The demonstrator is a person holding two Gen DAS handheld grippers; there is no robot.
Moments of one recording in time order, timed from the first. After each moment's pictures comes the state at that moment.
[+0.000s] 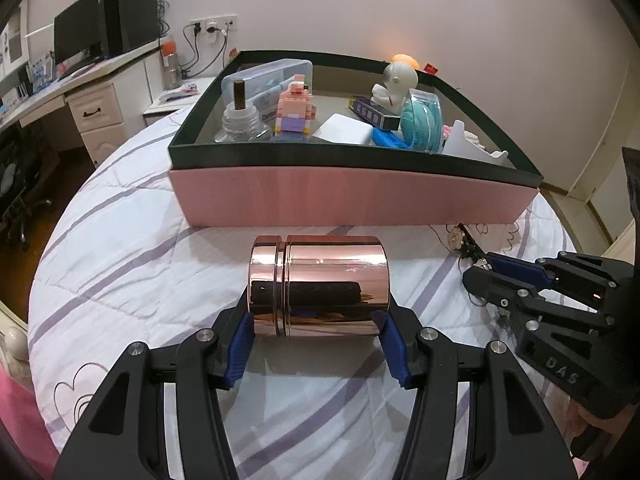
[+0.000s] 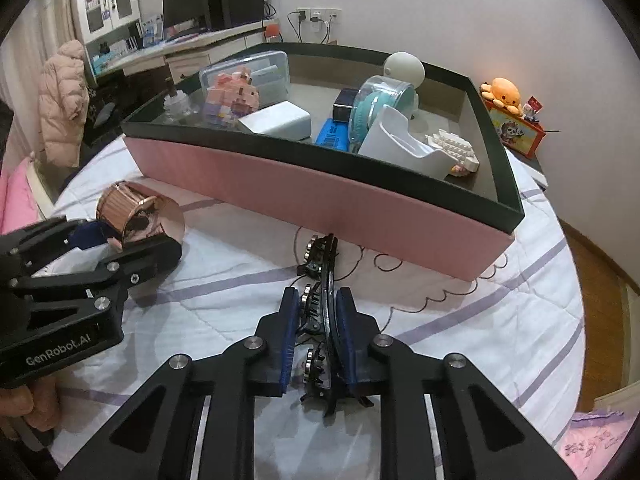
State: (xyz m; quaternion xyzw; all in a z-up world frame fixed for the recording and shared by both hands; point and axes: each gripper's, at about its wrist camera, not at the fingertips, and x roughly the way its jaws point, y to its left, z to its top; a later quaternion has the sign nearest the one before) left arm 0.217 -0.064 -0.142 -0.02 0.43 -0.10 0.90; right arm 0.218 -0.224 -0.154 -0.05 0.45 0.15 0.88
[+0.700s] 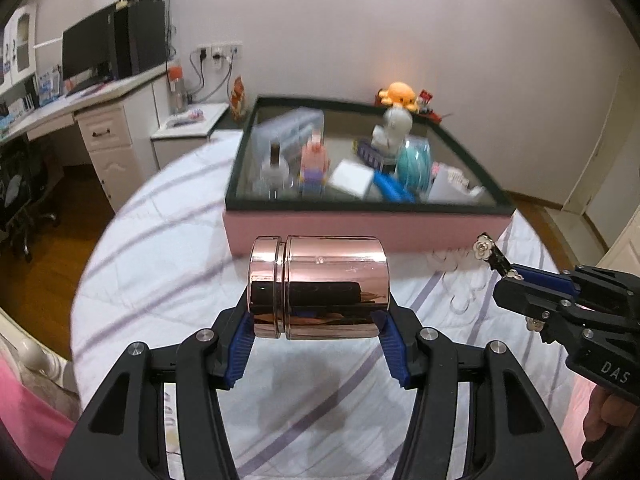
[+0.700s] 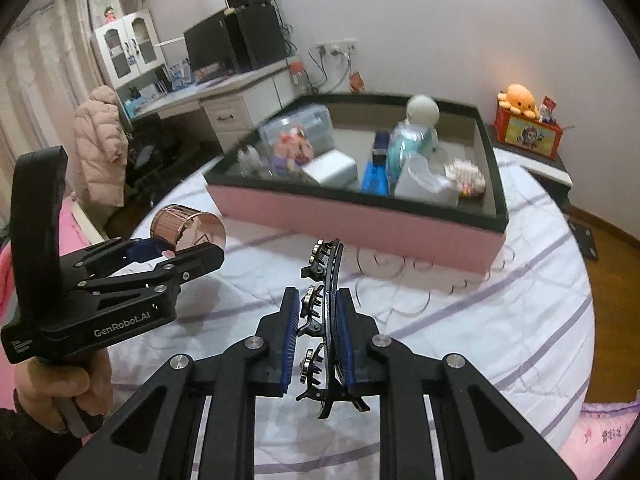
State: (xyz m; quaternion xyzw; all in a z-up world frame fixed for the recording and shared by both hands) left arm 0.197 -0.043 -0.095 -0.02 0.38 -0.10 0.92; right arm 0.180 -0.224 -0.099 0.01 0.40 0.20 0.89
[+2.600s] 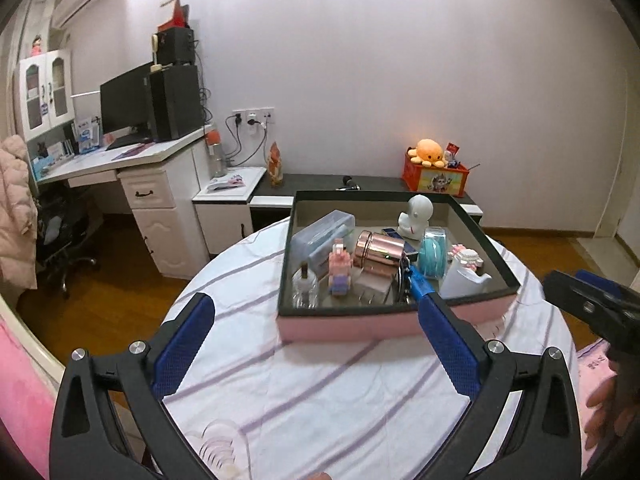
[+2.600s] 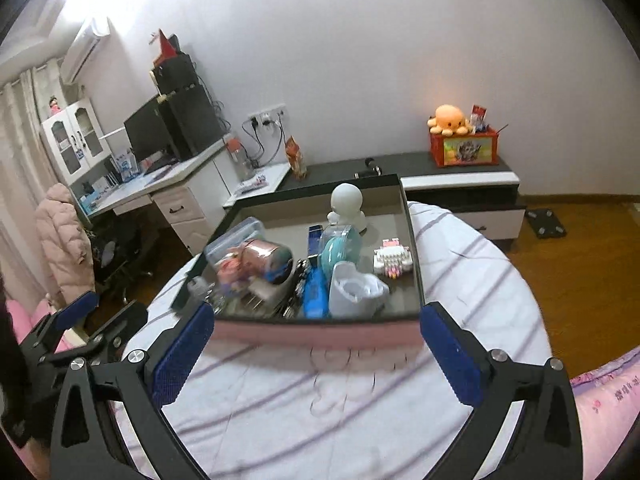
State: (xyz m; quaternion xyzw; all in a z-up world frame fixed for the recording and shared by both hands) left arm 0.182 -0.036 -0.026 0.01 0.28 -0.03 0.96; right arm 0.179 -0.261 -0.045 0.12 0.31 0.08 0.94
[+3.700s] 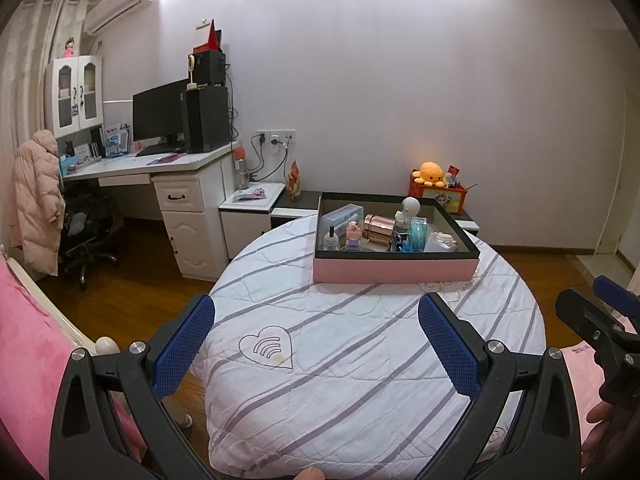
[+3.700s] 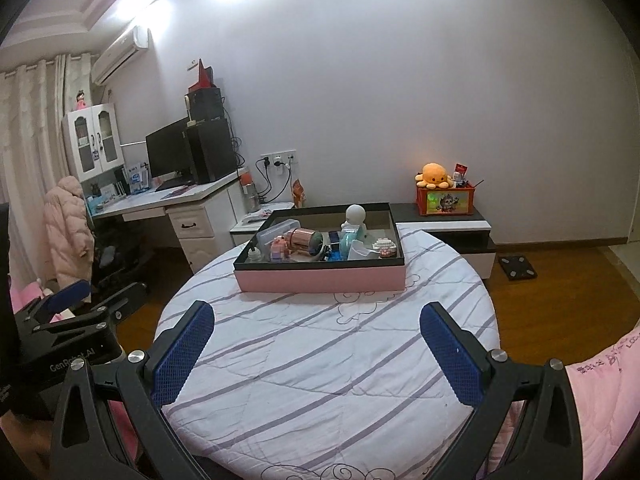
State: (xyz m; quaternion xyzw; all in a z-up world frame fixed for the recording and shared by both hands) left arm 0.031 -0.011 -0.009 -0.01 0.24 -0.01 0.97; right arm 0.011 -0.217 -0.023 0.06 0.23 0.06 0.97
